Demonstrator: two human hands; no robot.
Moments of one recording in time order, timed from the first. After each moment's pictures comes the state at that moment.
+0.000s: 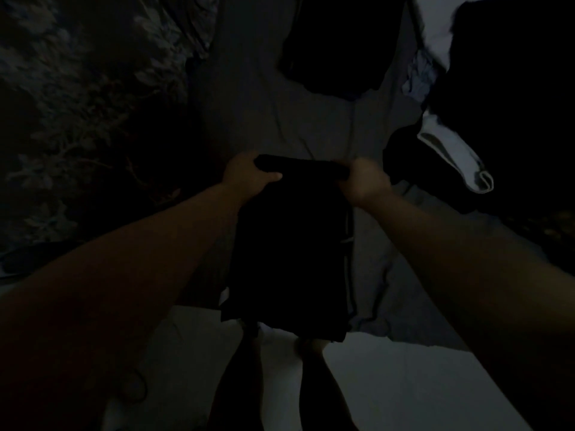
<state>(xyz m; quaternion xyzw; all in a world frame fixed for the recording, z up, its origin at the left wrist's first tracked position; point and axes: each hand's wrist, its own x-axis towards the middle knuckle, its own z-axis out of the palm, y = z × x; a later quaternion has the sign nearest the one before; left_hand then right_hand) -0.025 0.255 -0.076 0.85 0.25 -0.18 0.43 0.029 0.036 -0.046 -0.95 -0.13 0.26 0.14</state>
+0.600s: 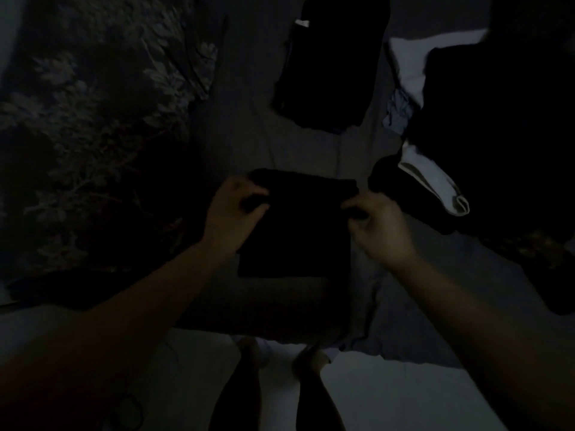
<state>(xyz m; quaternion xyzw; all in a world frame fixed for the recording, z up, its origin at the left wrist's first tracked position) -0.067 0.250 -0.008 0.91 0.12 0.00 0.40 -0.007 -0.007 0.016 -0.92 -0.23 0.10 0.30</state>
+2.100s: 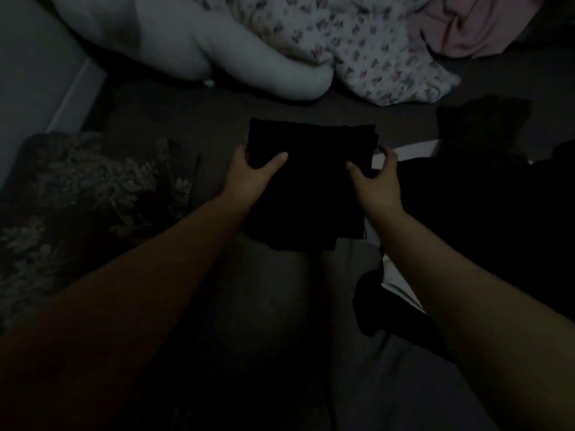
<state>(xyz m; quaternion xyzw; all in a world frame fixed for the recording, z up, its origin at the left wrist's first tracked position) 0.235 0.236 0.065 0.78 0.22 0.01 0.59 0.250 0.035 0.065 -0.81 0.12 0.03 0.57</state>
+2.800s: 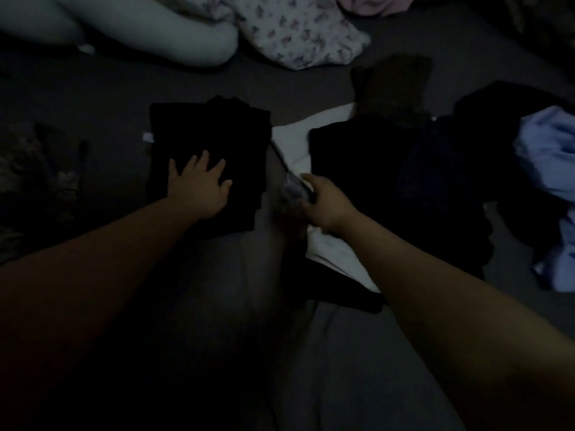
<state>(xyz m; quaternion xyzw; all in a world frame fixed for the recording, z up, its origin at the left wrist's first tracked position) 0.248 0.168 -0.004 0.98 -0.02 -0.17 0.02 0.228 -0.073 0.010 -0.94 -0.04 0.16 0.30</state>
